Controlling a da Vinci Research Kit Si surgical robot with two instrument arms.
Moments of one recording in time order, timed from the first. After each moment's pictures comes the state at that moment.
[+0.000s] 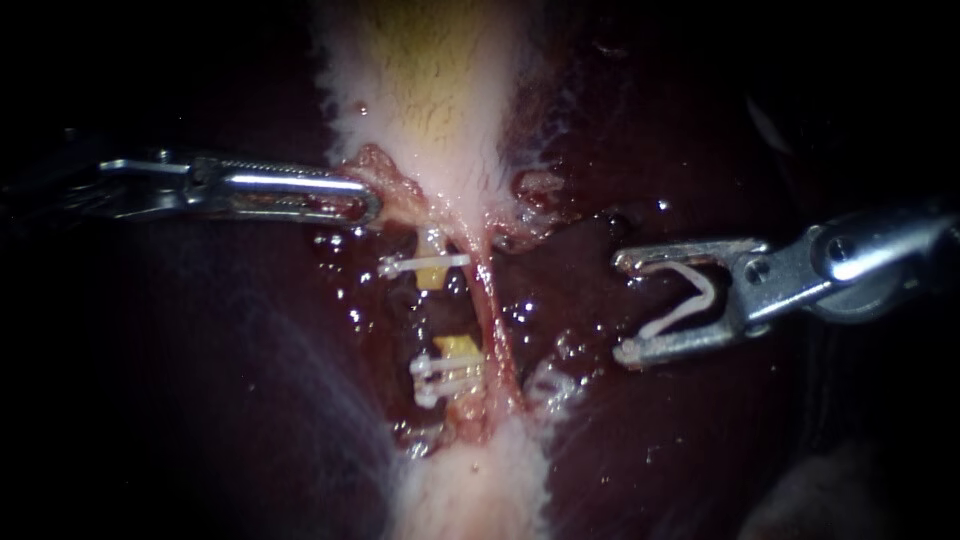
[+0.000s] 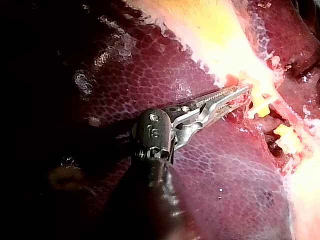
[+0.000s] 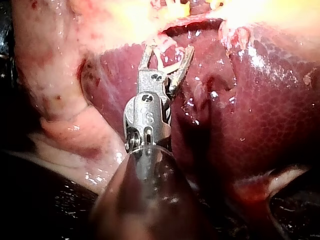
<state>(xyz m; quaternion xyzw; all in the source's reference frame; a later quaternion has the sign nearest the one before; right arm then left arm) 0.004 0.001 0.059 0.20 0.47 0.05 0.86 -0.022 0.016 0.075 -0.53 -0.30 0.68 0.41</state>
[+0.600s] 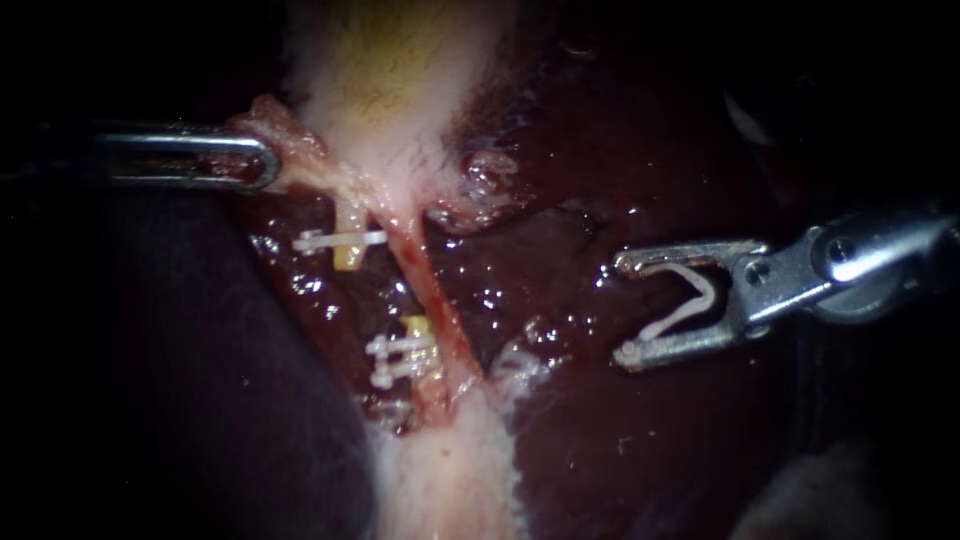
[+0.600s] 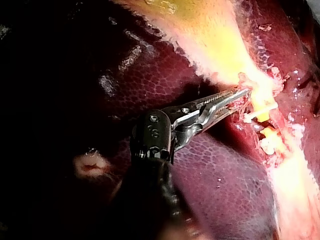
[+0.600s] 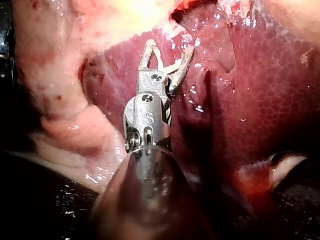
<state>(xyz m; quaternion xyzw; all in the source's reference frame) 0.004 0.001 0.059 0.20 0.47 0.05 0.86 -0.014 0.018 0.063 -0.54 -0.28 0.67 0.43</state>
